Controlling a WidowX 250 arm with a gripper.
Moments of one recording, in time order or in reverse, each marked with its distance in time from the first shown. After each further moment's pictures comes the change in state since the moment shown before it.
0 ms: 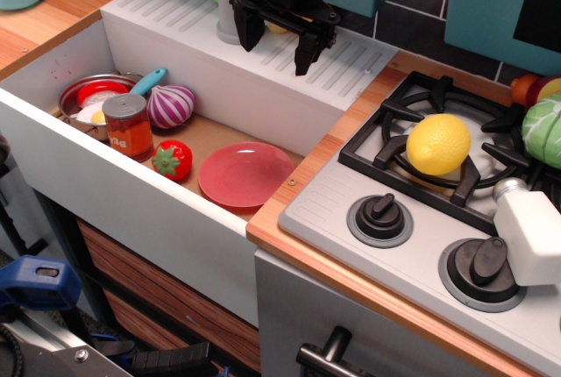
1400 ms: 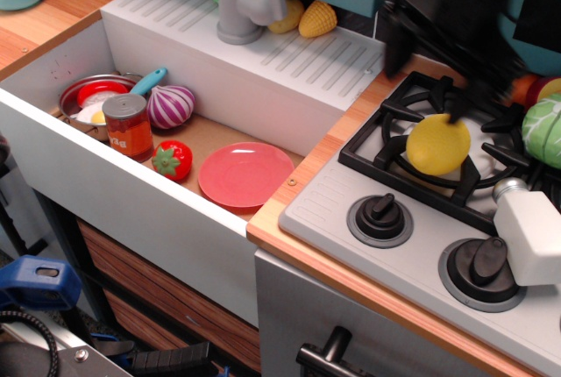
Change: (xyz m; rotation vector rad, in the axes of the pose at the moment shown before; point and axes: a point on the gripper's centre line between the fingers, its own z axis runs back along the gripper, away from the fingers) arm -0.029 -0.142 0.061 0.005 0.014 -0.229
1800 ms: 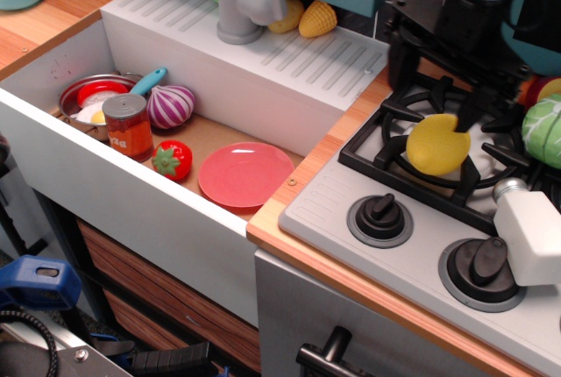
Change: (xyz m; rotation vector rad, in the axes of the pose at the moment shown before) arm 0.004 -0.014 -0.002 -0.051 -0.042 0.021
